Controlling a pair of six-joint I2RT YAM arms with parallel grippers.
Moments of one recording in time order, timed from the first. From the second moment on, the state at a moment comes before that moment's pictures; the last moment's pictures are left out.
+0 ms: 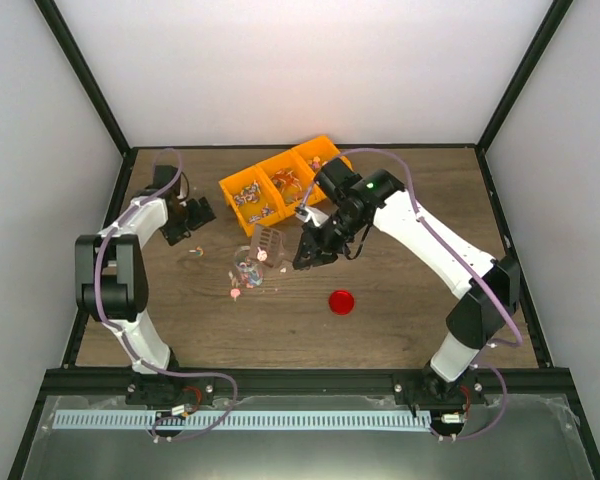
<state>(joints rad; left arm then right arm) 0.01 1.79 1.26 -0.63 0.14 -0.52 0.70 1.66 1.67 -1.26 -0.71 0.38</state>
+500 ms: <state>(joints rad) -0.01 1.75 1.16 -0.57 0.14 -0.58 0.64 1.68 1.69 -1.30 -0.73 0.38</state>
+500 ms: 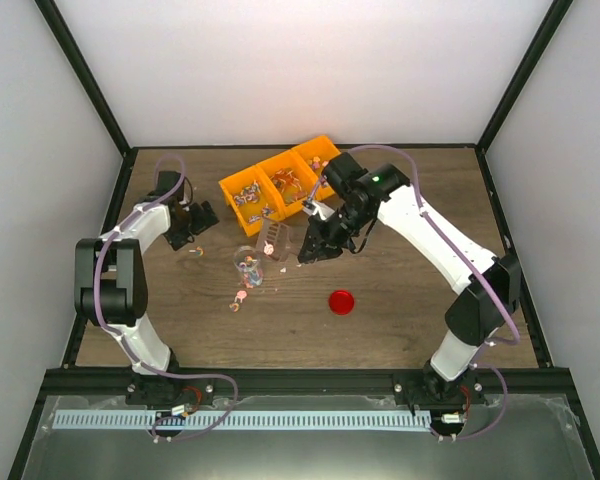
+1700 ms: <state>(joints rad) -0.01 1.82 1.28 -0.61 0.14 -0.47 0.74 1.74 1.81 -1.30 -0.52 0.49</state>
